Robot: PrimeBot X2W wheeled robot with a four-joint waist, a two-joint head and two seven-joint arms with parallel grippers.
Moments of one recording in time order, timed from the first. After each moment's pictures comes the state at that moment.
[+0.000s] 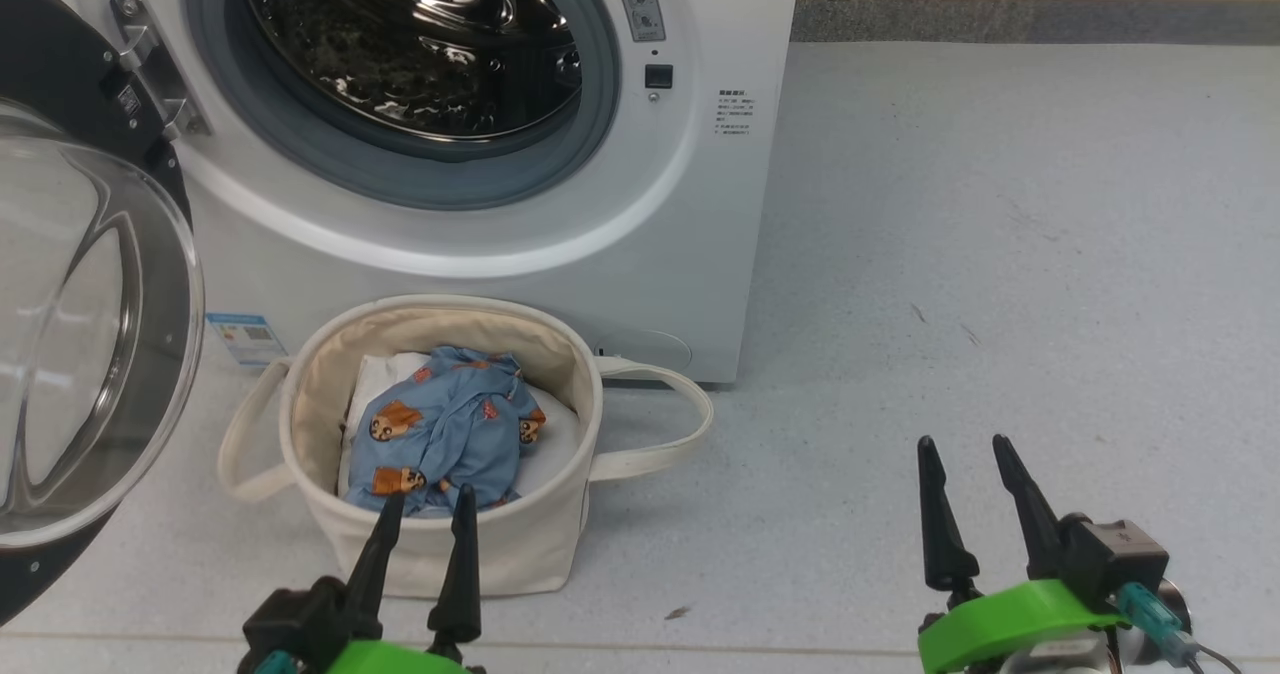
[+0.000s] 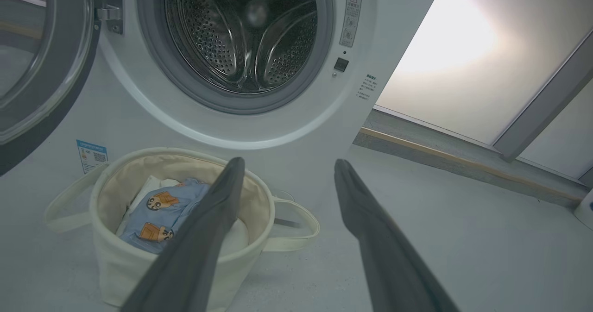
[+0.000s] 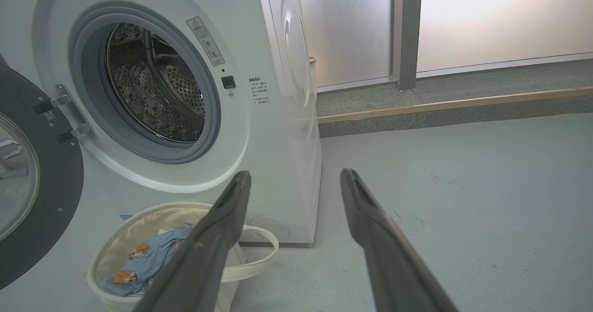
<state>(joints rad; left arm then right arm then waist) -0.04 0.04 -0.18 0.27 -0.37 0.05 -0.26 -0.01 -0.05 0.14 0.18 0.23 0.13 -0.25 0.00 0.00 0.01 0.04</state>
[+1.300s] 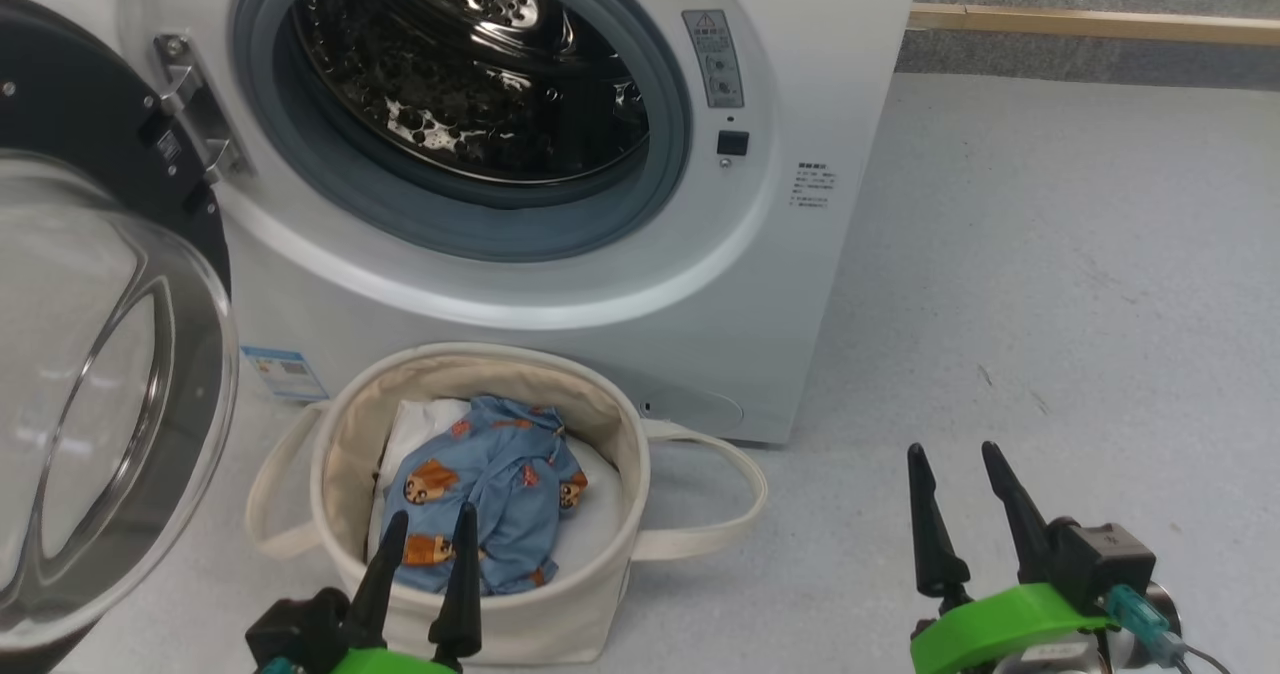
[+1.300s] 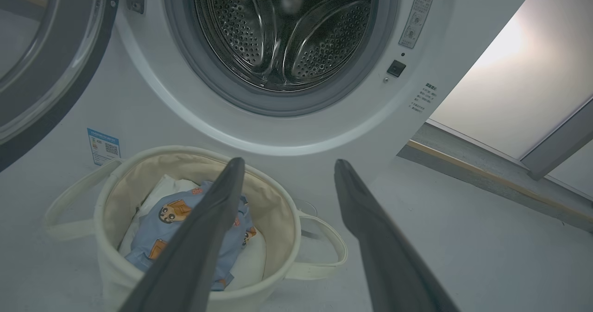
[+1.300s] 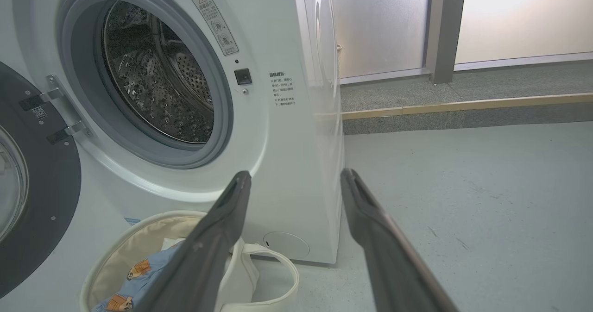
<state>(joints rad) -0.04 0.04 -0.19 0.32 -0.43 0.04 -0.26 -0.01 -0.05 0.15 0.20 0.23 0.13 -0.25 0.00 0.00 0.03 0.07</state>
